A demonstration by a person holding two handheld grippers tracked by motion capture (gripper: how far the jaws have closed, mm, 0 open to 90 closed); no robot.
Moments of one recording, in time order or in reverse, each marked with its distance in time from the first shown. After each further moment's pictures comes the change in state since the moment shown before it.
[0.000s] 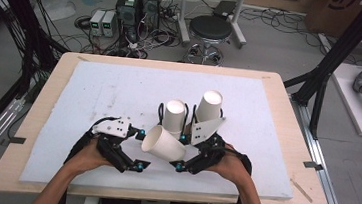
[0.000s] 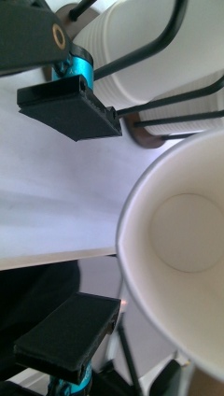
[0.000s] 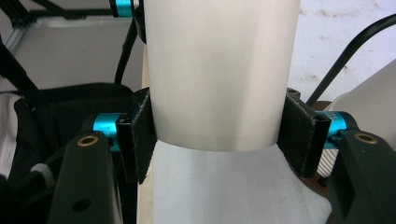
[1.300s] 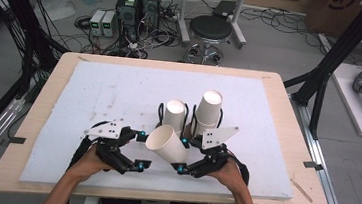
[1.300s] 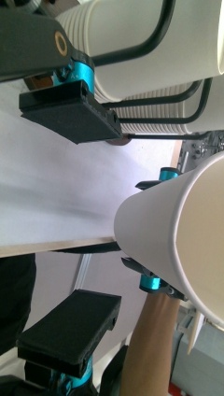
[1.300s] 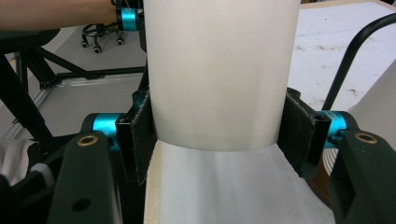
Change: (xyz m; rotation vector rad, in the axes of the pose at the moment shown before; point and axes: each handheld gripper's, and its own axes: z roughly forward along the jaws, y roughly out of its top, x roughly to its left) left arm -0.003 -0.016 0.002 -0.189 -0.017 -0.044; right arm 0.001 -0.036 0.008 -0.244 0.044 0.072
